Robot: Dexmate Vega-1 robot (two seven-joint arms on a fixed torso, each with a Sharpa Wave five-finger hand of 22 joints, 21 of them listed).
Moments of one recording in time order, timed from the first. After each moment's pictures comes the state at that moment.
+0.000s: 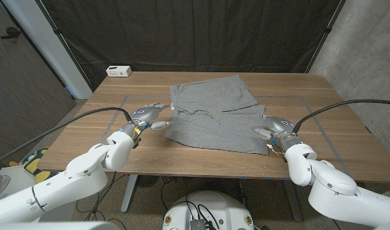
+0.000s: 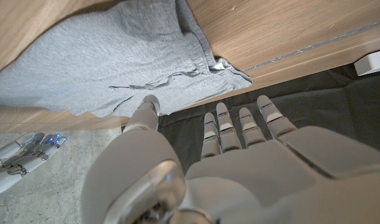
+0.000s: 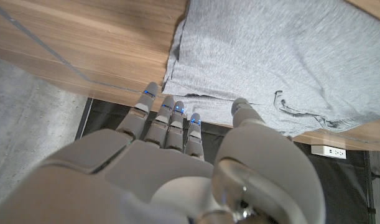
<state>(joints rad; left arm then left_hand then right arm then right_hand) 1.27 1.10 0.39 -2.26 0.52 0.52 0.18 0.49 0.03 0.52 -0.17 0.18 0.21 -0.01 0.22 0.18 0.27 -0.02 0.27 0.19 0.11 0.05 0.20 0.17 0.05 0.17 0.31 0.19 -1.21 -1.12 -0.65 -2.50 -0.41 -1.07 -0.22 0.62 0.16 0.29 -0.07 0.20 0.20 0.00 0.21 0.18 0.30 0.06 0.22 0.20 0.30 -0.01 0.24 0.20 0.36 0.09 0.22 0.18</state>
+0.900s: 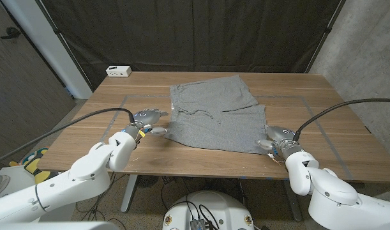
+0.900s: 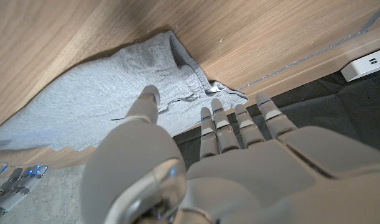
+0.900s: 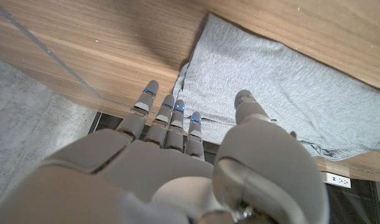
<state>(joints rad) 1.21 1.13 0.49 -2.30 0.64 0.64 0.05 0.60 -0.01 0.52 -0.18 0.20 0.30 -0.04 0.23 0.18 0.35 -0.07 0.28 0.19 0.17 0.01 0.20 0.17 0.08 0.16 0.30 0.19 -1.14 -1.16 -0.80 -2.56 -0.42 -1.25 -0.18 0.67 0.12 0.31 -0.13 0.20 0.23 0.01 0.21 0.18 0.32 0.06 0.22 0.20 0.33 -0.01 0.23 0.19 0.38 0.10 0.22 0.18</state>
